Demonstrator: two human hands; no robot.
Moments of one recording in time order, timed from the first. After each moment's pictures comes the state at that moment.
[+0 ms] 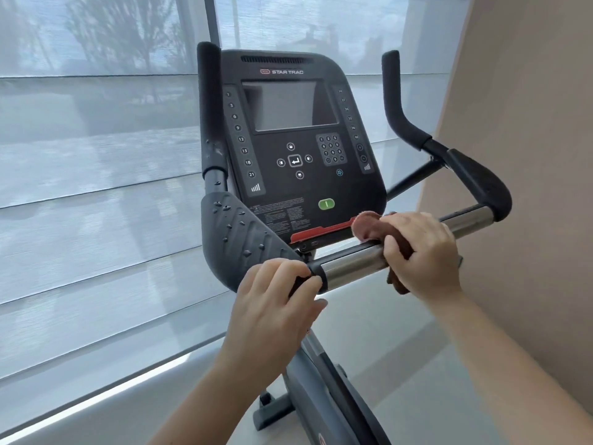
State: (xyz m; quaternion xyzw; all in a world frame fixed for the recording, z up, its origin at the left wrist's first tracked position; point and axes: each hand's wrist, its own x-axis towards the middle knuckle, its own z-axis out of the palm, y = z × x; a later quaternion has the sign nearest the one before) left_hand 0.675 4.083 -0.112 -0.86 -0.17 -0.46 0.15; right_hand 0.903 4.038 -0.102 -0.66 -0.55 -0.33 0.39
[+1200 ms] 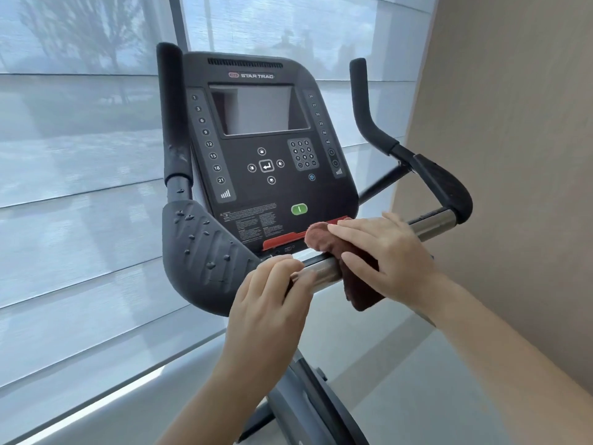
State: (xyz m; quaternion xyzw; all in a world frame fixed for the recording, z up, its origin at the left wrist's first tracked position) left_hand 0.708 4.070 -0.105 -0.86 -0.20 -0.46 0.11; right_hand 0.899 4.020 -0.075 -0.65 -0.69 -0.19 0.25
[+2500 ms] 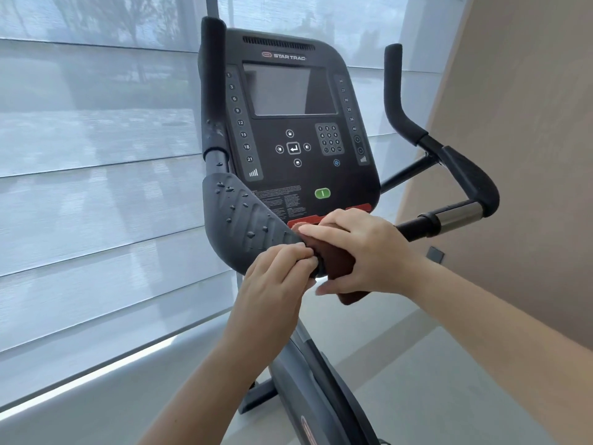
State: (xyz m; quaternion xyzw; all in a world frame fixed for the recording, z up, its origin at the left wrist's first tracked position) left_hand 0.673 4.079 -0.109 -0.87 -0.19 -0.45 0.03; right_hand 0.856 4.044 -0.073 -0.56 -0.79 -0.18 0.15
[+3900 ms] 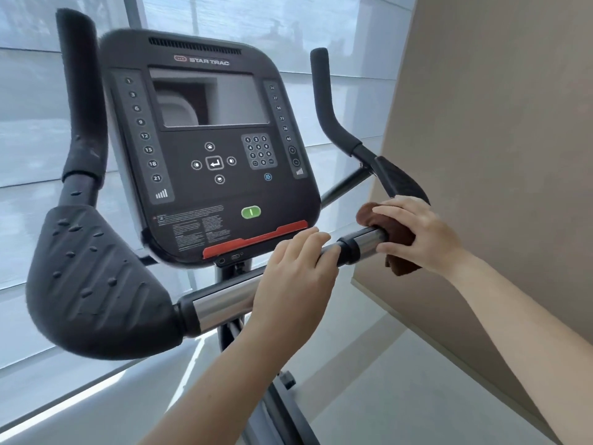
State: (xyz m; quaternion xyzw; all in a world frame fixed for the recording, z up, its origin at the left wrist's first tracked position) left_hand 0.842 4.070 -0.094 -0.90 -0.19 -0.39 0.09; right_hand 1.087 4.007 -0.082 -0.69 -0.65 -0.18 0.27
